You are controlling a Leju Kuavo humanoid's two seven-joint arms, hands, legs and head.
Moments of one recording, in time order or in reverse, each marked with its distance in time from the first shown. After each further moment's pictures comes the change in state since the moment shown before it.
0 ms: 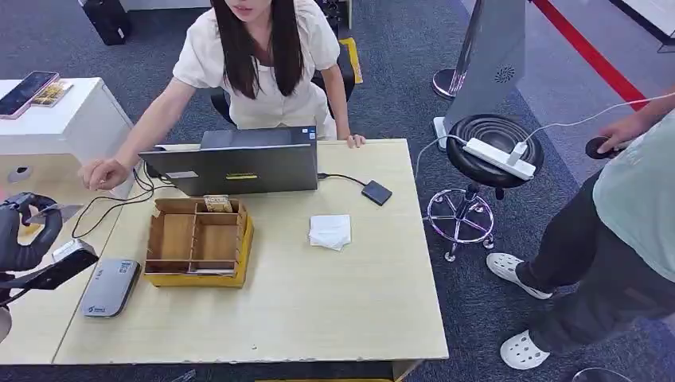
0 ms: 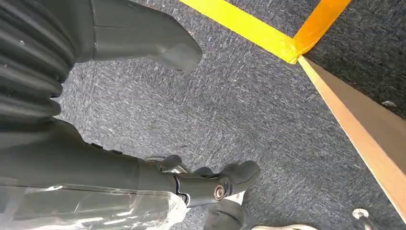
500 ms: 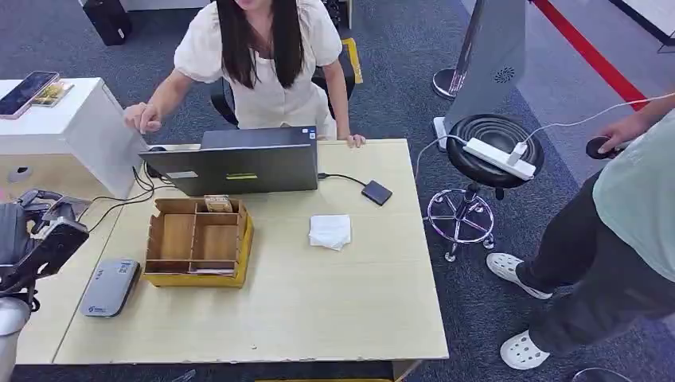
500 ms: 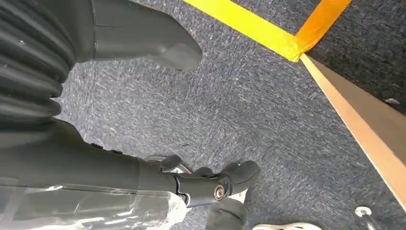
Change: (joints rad) left arm -0.050 -0.114 0.023 0.019 0.309 -0.138 0.095; right arm 0.006 0.000 -0.001 0.001 -0.003 -0.014 0.000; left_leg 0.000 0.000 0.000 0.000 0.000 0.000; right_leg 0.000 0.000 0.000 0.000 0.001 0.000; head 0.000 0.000
